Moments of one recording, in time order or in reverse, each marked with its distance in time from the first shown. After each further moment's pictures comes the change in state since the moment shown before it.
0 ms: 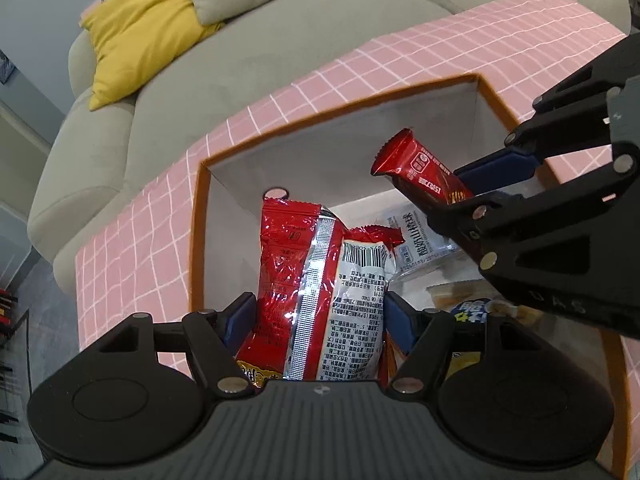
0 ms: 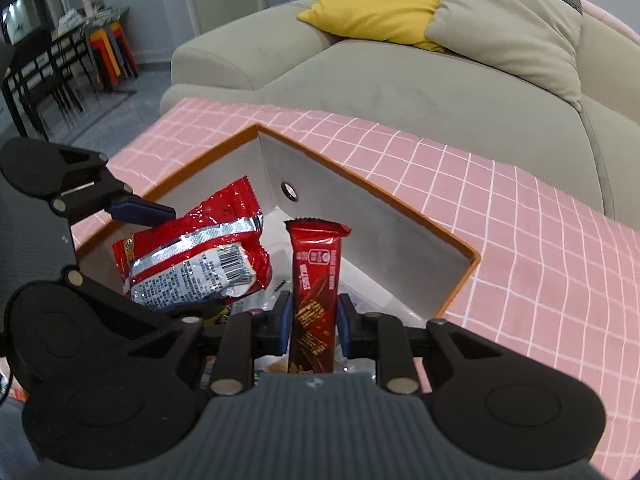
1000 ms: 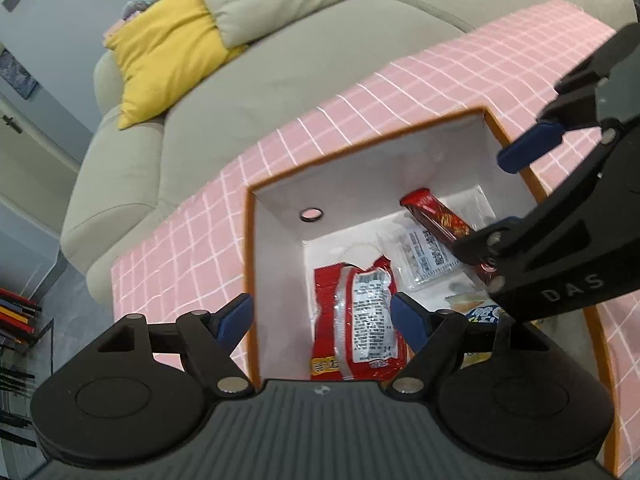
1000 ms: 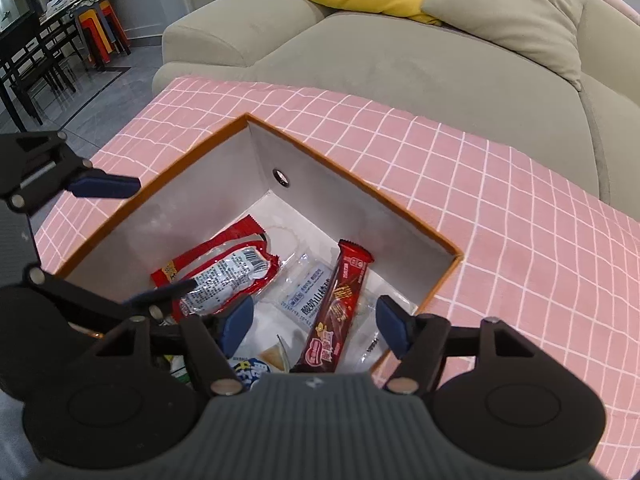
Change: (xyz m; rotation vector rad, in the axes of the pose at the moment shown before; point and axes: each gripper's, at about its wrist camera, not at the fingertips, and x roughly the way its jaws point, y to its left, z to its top) left arm -0.043 0.008 0.002 0.010 -0.051 0.080; right arm -0.013 -0.008 0.019 0.034 0.100 0.011
